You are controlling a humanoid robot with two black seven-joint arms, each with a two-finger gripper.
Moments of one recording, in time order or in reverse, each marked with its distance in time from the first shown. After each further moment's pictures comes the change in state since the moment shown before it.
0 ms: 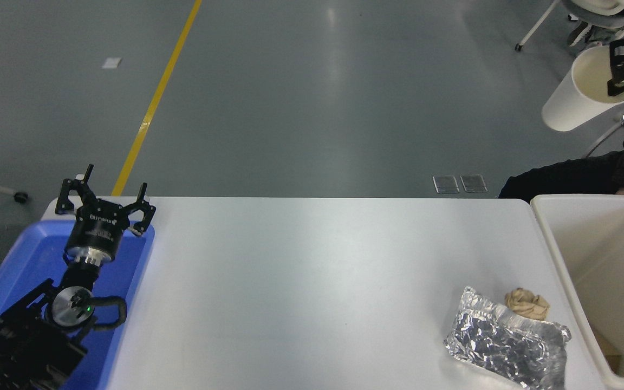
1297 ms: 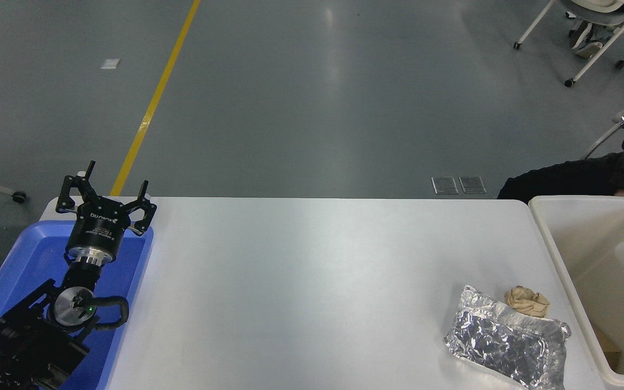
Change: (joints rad) left arm -0.004 -0.001 0.003 0.000 0.001 -0.001 0.000; right arm -1.520 0.540 1.135 -0.778 0.596 -0.667 0.008
